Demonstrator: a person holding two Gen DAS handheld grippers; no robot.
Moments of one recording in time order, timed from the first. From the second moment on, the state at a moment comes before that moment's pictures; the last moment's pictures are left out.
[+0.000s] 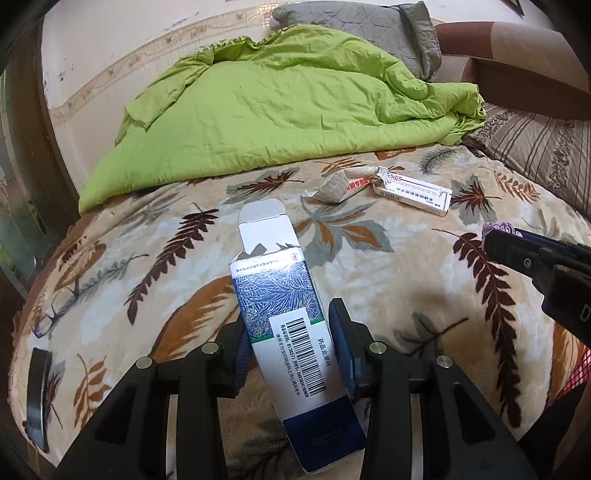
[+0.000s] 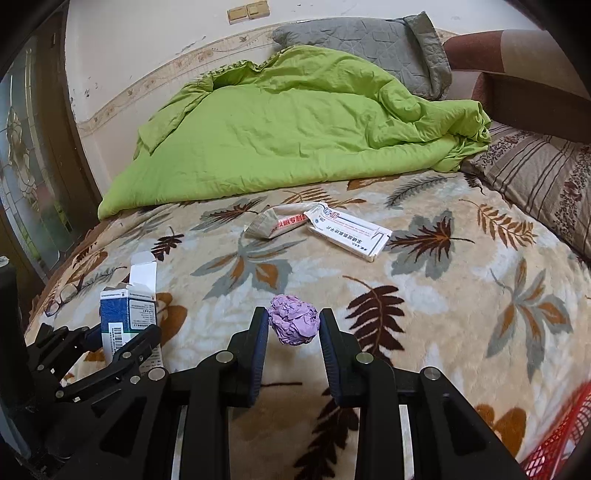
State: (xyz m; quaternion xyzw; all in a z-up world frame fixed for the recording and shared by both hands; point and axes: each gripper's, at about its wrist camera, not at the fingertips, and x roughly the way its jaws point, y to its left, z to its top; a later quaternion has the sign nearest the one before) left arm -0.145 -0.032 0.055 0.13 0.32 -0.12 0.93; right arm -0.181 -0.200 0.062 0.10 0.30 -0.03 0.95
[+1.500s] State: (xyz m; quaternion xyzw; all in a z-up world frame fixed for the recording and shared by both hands) left arm -0.144 -0.037 0.045 0.11 0.33 -0.17 0.92; right arm -0.183 -0.210 0.056 0.14 0.31 -0.03 0.94
